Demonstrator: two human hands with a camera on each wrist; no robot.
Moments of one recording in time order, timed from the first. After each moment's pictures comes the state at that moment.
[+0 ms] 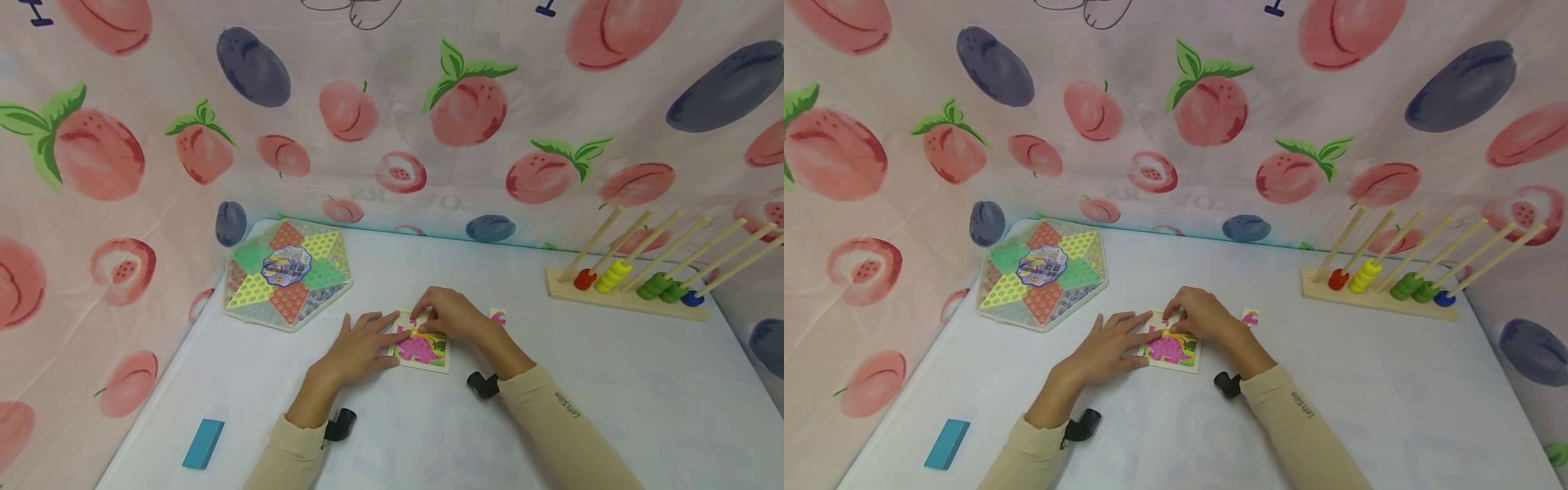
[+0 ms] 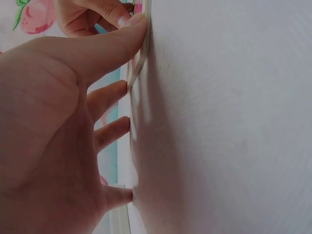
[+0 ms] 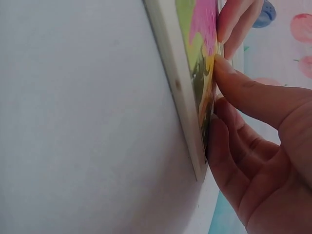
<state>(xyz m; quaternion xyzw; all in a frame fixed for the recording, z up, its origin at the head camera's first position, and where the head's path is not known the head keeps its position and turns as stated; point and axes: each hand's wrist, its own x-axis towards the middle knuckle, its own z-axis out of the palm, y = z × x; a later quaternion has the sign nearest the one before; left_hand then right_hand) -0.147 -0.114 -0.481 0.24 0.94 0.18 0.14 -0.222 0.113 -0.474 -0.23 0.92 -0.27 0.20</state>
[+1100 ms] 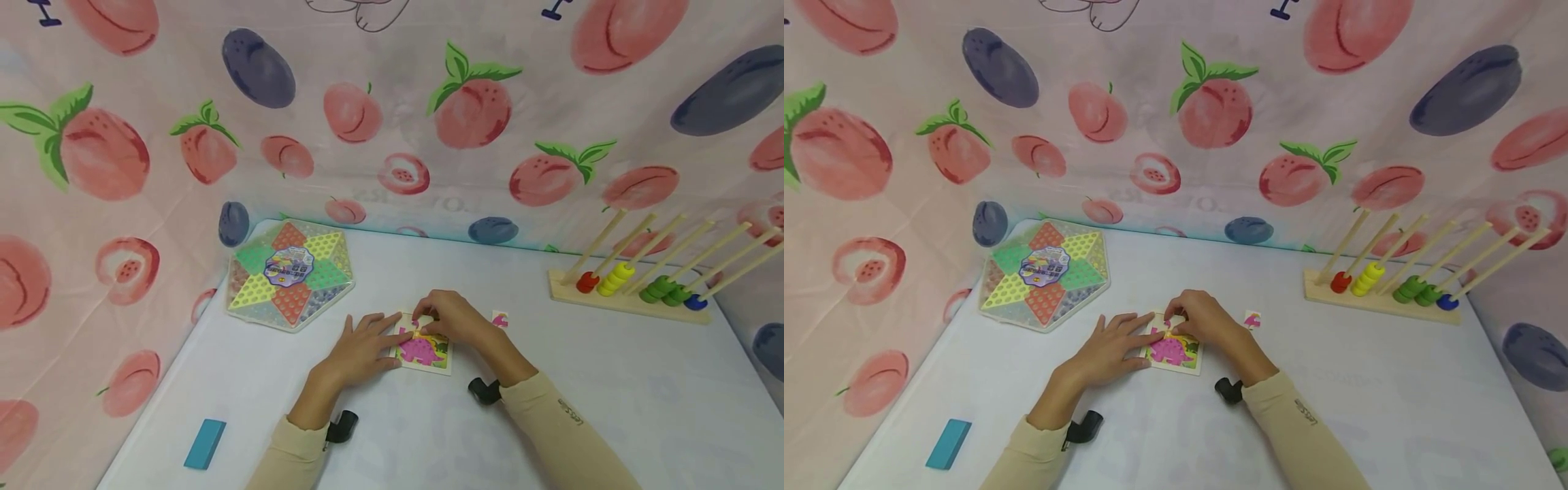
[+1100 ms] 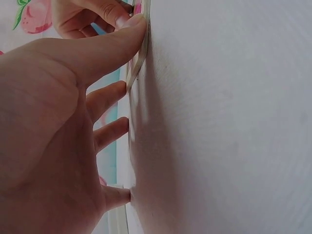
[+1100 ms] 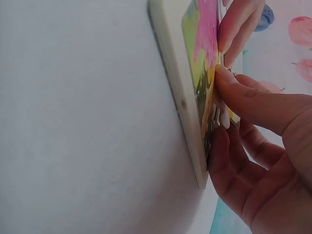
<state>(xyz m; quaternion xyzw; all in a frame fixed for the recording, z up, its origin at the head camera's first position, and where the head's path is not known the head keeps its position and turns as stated) -0.146 -0.116 -0.482 0.25 0.94 0.17 0.13 -0.217 0.109 -0.472 -0.23 0.92 -0.27 0.18</state>
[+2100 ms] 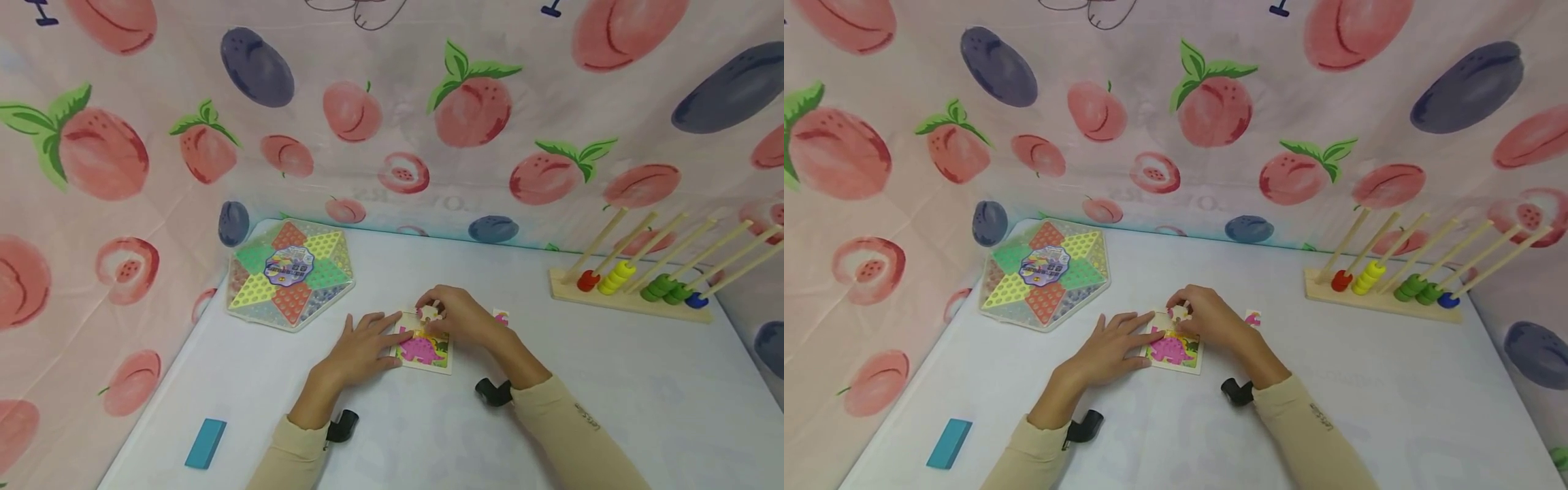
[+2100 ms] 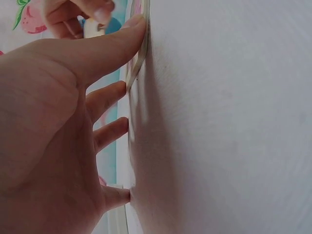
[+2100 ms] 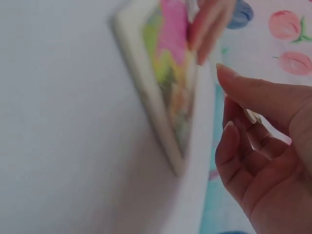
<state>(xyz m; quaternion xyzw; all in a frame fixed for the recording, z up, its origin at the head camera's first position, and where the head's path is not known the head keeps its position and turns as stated) -0.146 -0.115 -0.481 0.25 0.94 0.18 0.13 -0.211 0.120 -0.460 -0.22 0.91 -0.32 0.17</state>
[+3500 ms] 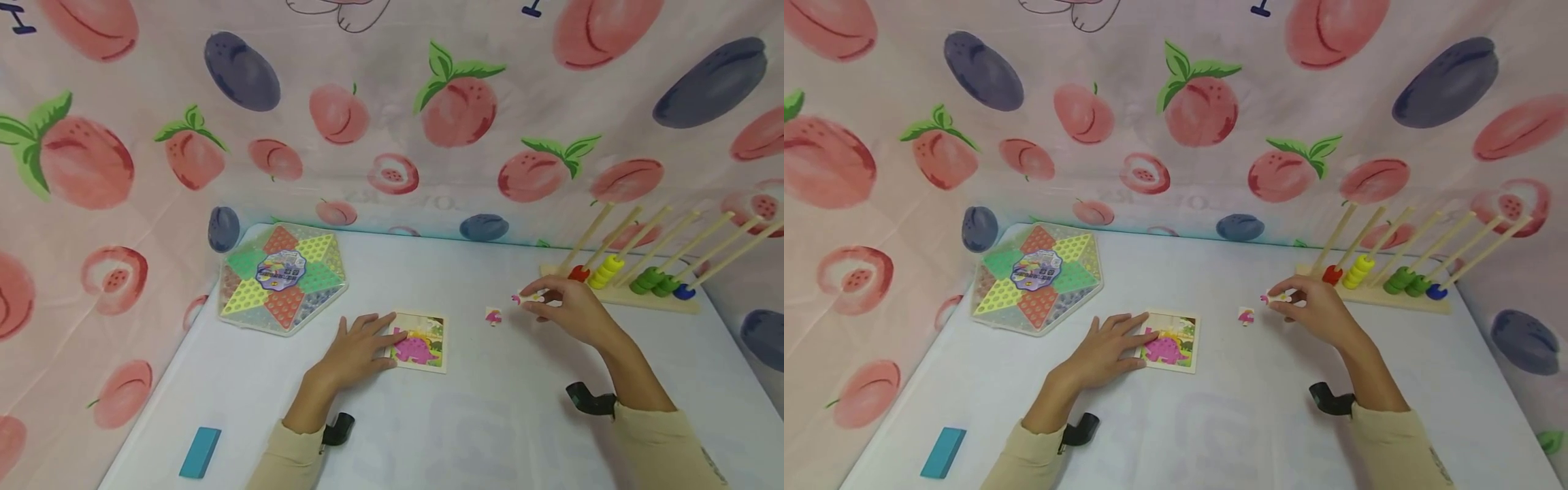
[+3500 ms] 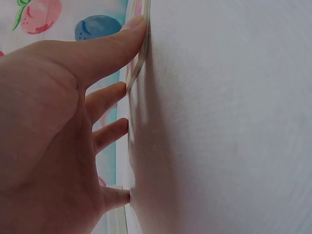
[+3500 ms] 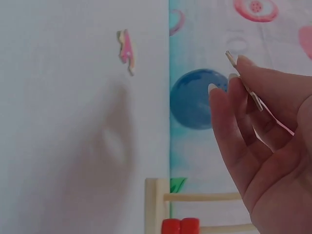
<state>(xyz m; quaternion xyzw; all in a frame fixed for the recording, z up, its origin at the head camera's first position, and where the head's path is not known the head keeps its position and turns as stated) -0.146 -0.113 -0.483 0.24 0.94 0.20 0.13 -0.184 0.284 -0.426 -0.12 0.91 -0.38 0.06</state>
